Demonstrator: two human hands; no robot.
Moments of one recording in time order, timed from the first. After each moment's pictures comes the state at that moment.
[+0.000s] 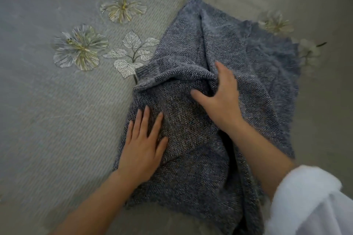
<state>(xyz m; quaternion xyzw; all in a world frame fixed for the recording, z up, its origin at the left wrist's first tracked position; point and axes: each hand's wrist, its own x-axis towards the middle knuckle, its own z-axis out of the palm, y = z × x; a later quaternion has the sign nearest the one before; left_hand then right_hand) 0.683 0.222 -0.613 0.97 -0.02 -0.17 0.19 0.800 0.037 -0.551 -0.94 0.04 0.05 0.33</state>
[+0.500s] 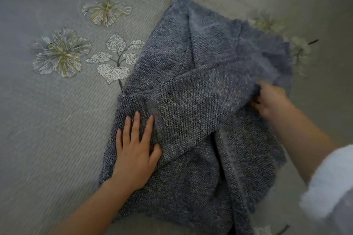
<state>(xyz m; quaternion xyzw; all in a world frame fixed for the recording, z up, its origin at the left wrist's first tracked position) 0.691 0.205 -0.618 0.96 0.02 -0.19 0.19 0.860 -0.089 -0.569 -0.66 0.47 0.05 0.59</state>
